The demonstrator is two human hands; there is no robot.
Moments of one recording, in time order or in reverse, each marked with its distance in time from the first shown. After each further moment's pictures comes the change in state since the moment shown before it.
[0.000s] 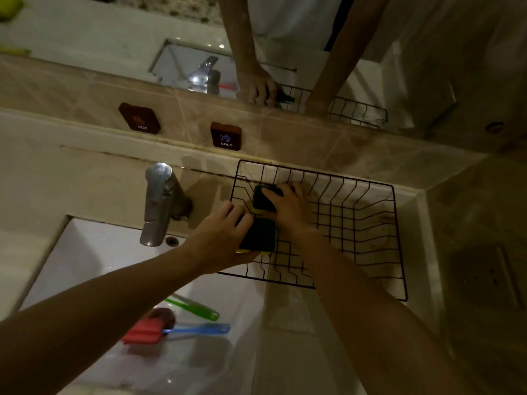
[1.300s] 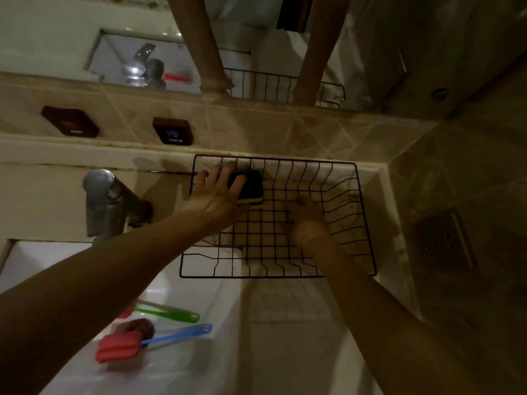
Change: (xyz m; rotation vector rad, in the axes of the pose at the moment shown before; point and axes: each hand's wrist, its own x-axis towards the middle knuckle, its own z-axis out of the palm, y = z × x) left_hand 0.090 0.010 0.003 0.106 0.005 -0.112; right_hand -0.072 0.083 -0.008 0.202 -0.135 0.364
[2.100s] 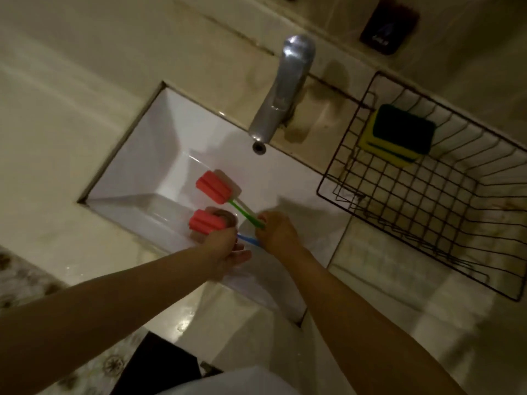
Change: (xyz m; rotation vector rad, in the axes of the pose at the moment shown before) left_hand -0.288 0.007 0.106 -1.918 -0.156 -1.907; right_hand -0.114 -0.176 0.217 -0.020 -0.431 -0.346
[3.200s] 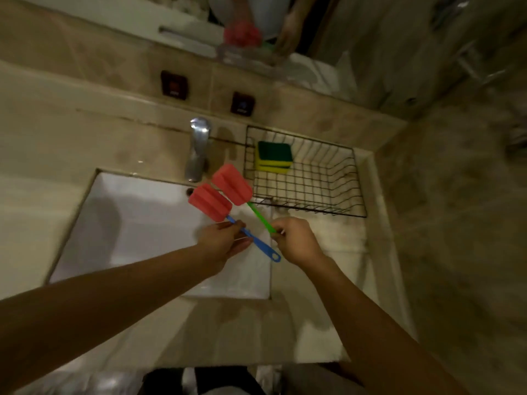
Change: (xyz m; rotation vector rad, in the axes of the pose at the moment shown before) left_hand -0.155 0.023 0.033 0.212 -0.527 0.344; right_hand -0.188 -0.016 -0.111 -0.009 0.514 0.184
